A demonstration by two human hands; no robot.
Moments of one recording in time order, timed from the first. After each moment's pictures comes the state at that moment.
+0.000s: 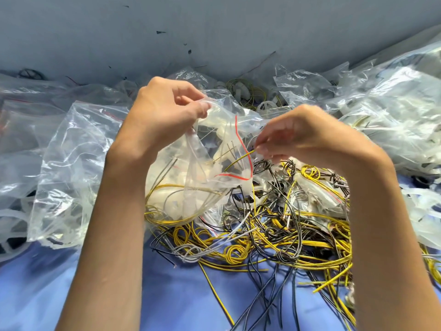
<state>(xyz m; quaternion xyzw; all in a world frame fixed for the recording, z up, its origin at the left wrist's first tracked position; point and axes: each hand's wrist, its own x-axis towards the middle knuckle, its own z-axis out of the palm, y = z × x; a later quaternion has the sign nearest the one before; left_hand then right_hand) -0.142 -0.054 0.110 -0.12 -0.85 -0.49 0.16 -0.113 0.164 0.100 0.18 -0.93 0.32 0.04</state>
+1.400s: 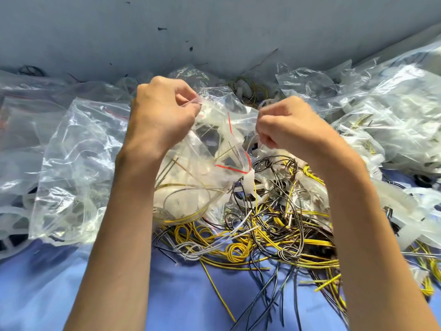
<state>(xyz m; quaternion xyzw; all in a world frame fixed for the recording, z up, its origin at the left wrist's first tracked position) -0.146 -0.054 0.105 -0.06 -0.90 -0.37 0.24 -0.121 0.136 0.101 0.11 -0.91 0.40 0.10</state>
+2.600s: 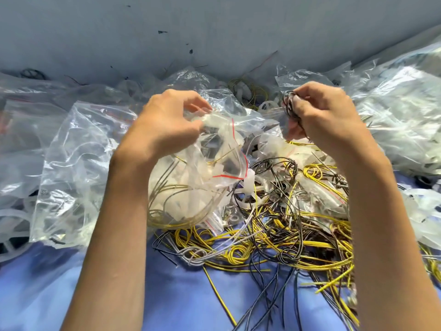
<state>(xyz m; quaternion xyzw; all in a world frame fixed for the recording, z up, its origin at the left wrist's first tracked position) -0.144 -0.056 0.107 -0.12 -0.92 -0.34 0.14 -0.129 0.172 0.096 0.05 -0.85 0.47 0.22</state>
